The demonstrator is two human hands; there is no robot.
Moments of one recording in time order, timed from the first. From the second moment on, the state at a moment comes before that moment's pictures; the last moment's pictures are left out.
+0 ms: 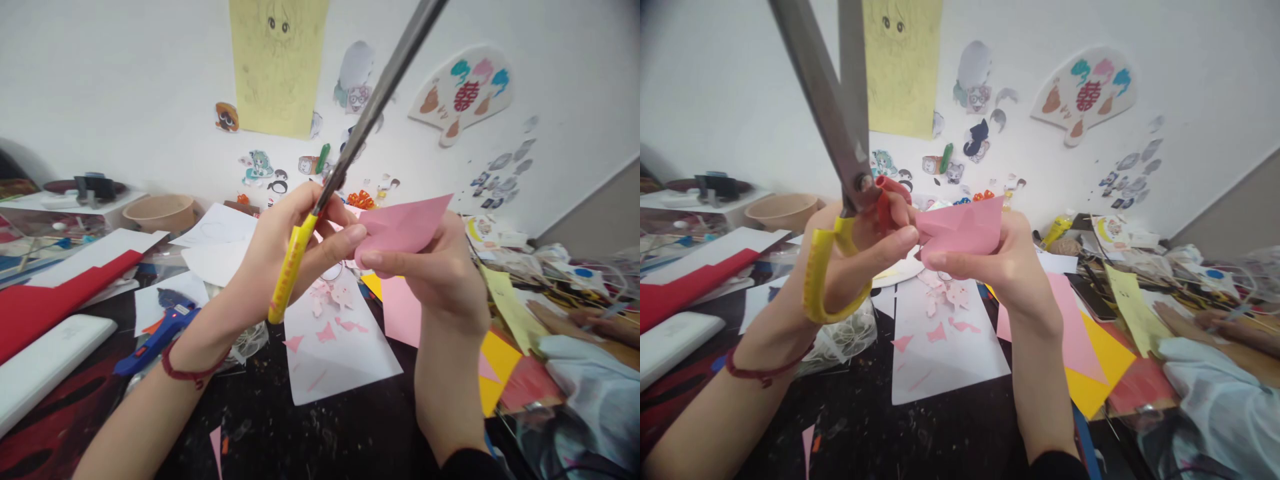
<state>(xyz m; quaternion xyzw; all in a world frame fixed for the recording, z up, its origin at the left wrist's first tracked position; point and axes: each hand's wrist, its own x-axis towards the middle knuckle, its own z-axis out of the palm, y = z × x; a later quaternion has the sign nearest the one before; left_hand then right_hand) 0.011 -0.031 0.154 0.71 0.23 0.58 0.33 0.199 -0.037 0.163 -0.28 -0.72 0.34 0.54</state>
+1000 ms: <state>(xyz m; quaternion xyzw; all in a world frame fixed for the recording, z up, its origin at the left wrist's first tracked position) 0.005 -0.032 0.156 0.70 0.33 0.60 0.20 0.177 -0.022 0.151 -0.28 -0.70 0.20 0.63</state>
